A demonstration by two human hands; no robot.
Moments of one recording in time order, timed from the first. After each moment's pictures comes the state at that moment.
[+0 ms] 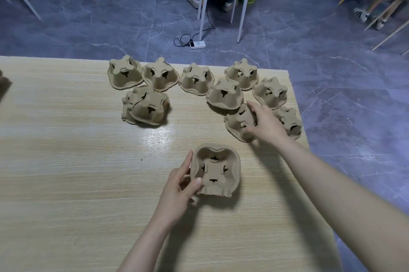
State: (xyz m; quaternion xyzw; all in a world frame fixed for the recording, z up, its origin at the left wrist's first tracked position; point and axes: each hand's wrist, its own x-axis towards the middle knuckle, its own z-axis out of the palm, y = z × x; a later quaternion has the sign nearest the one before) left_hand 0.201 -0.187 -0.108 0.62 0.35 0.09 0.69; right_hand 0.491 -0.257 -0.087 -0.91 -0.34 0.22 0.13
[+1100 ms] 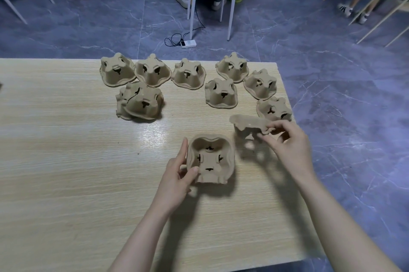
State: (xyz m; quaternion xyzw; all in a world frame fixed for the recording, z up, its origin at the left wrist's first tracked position) left_hand 0.204 -0.188 -0.092 0.67 0.34 0.08 0.65; right_hand 0.417 -0.348 -0.045 -0.88 -0.23 0.07 0.40
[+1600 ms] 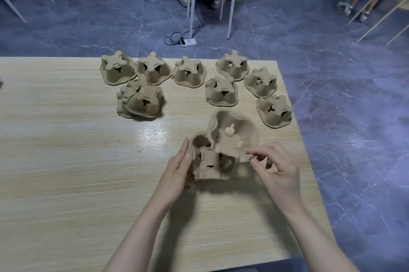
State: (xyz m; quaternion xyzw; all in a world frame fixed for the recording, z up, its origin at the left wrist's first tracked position) left_hand 0.203 -0.182 -0.084 0.64 0.35 0.03 0.68; right_hand 0.349 -0.360 -0.048 -0.81 -0.37 0.01 0.46
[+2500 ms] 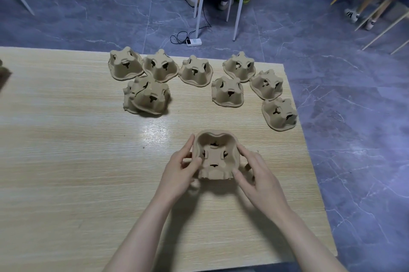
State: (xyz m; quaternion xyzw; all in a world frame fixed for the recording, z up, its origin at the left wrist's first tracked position) left_hand 0.207 -0.183 -0.089 0.63 0.37 0.08 0.68; right_hand 0.333 -0.358 -0.080 -0.86 -0.38 0.18 0.29
